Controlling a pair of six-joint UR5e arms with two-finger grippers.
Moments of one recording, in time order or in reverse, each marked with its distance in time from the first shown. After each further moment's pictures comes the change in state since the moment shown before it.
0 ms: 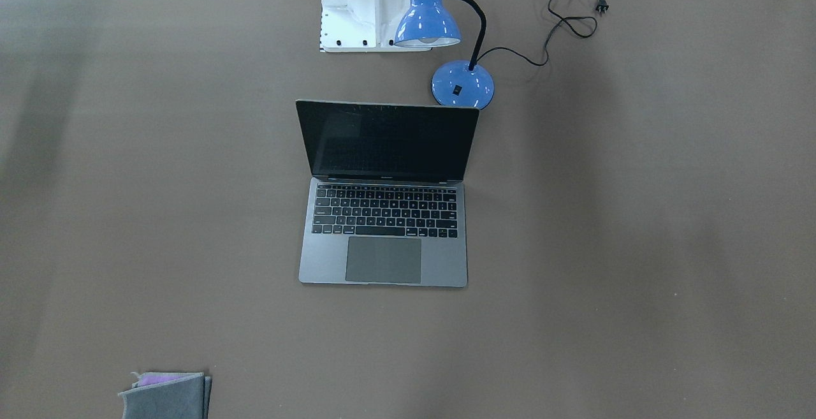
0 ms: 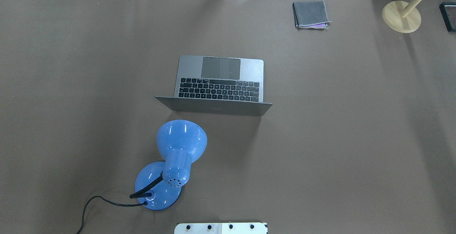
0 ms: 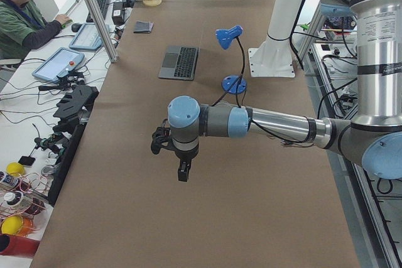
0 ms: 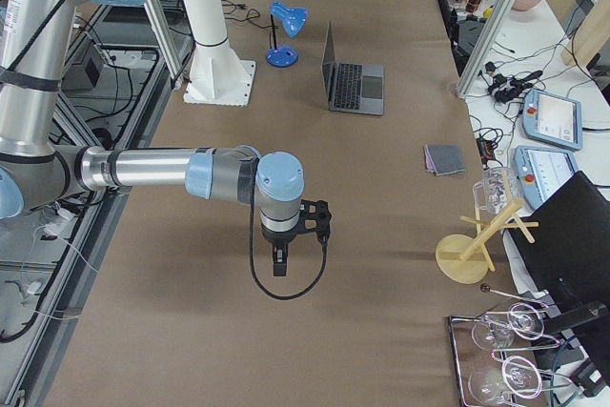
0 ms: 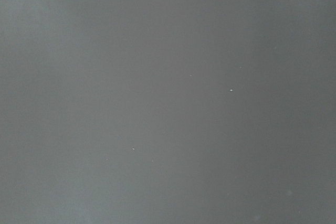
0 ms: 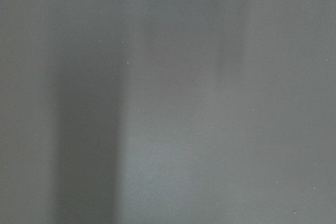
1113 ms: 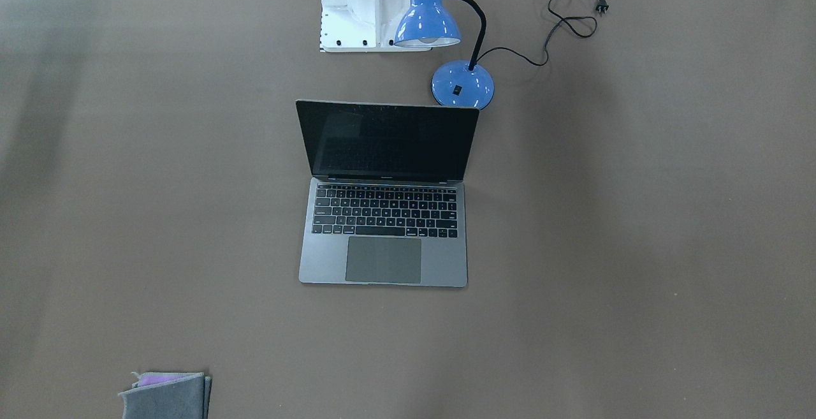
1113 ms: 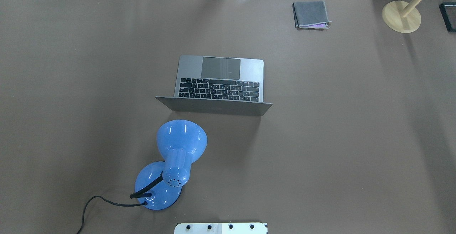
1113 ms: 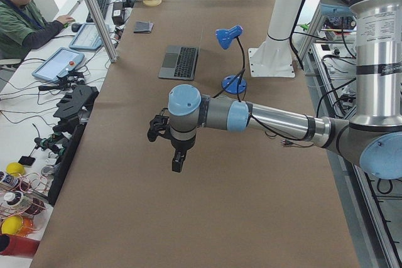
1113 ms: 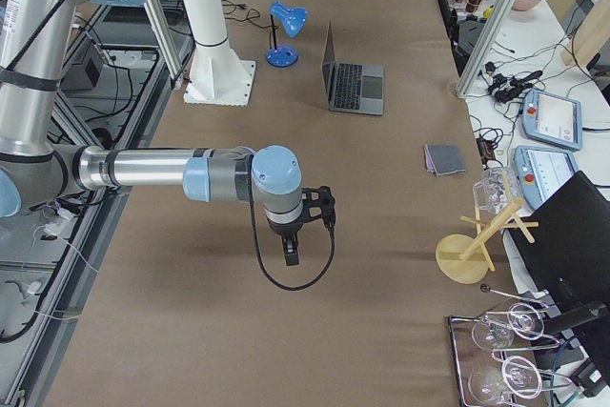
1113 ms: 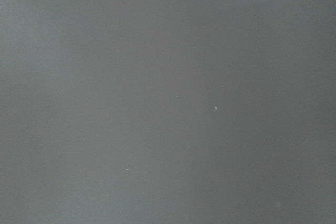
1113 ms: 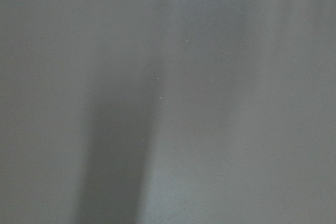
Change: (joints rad) left arm 0.001 -0.025 -0.035 -0.094 0.004 -0.008; right arm 0.000 -0.012 -0.001 0.210 0.113 0.008
